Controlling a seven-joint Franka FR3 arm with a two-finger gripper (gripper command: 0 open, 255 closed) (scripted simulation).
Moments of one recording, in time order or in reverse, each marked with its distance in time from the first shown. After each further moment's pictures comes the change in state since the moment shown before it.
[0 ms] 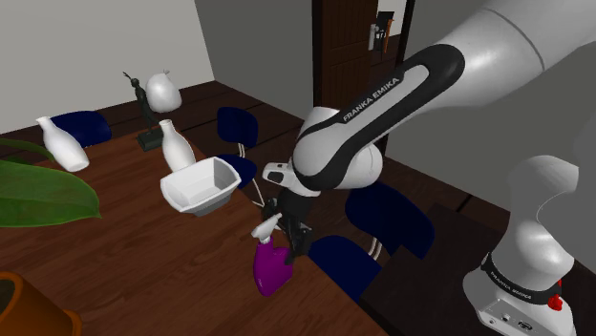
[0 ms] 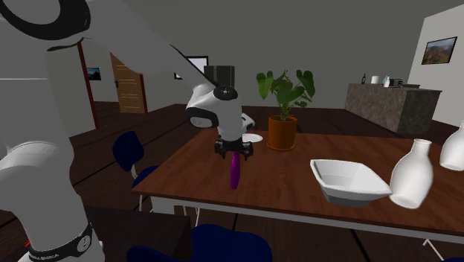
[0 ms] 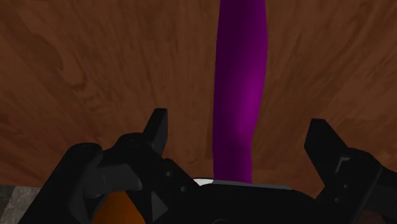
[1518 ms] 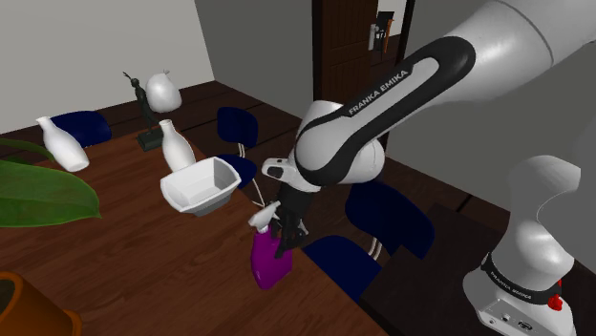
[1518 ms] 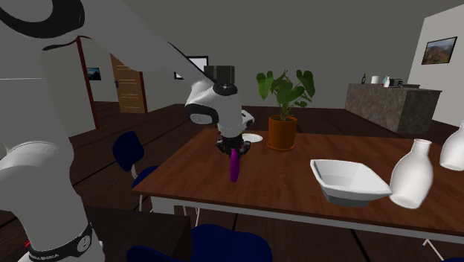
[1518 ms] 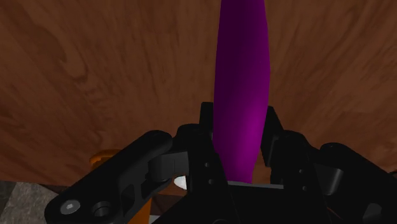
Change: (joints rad) arm -0.002 -0.027 -0.003 0.001 -0.034 -0.020 0.034
